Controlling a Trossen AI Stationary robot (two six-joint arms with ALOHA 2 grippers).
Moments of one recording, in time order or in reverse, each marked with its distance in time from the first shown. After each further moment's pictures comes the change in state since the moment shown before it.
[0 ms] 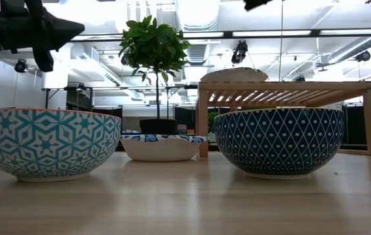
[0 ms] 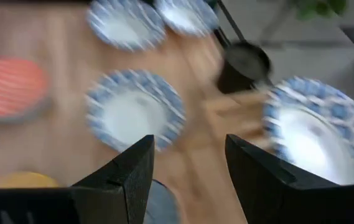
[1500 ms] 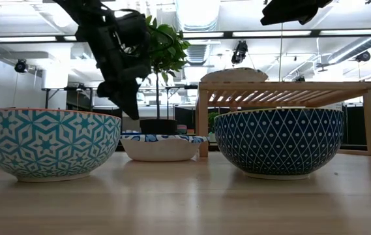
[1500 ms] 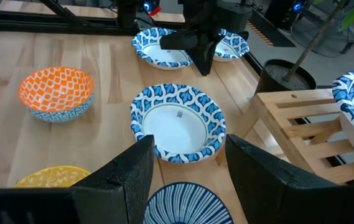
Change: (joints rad) left arm 0.345 1.266 0.952 -1.252 0.454 -0.174; right arm 0.179 -0.173 -0.468 0.467 0.107 -0.003
